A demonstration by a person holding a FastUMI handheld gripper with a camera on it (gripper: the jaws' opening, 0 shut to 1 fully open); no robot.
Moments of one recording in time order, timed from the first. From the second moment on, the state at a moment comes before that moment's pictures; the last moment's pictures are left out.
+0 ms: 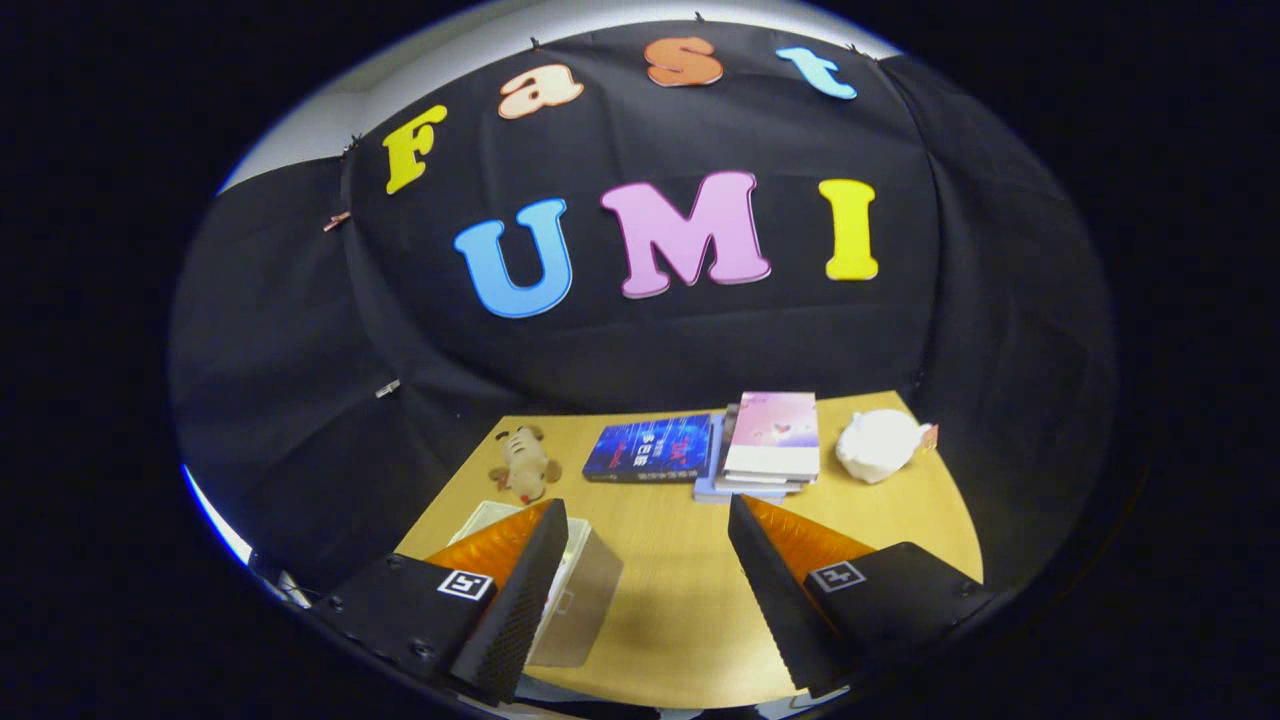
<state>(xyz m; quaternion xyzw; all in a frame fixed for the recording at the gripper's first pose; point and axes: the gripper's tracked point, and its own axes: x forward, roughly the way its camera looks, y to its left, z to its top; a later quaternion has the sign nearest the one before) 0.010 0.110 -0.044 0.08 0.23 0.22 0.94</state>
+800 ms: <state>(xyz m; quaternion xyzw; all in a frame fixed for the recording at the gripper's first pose) 0.061 -0.060 -0.037 0.03 0.07 0.17 0.98</state>
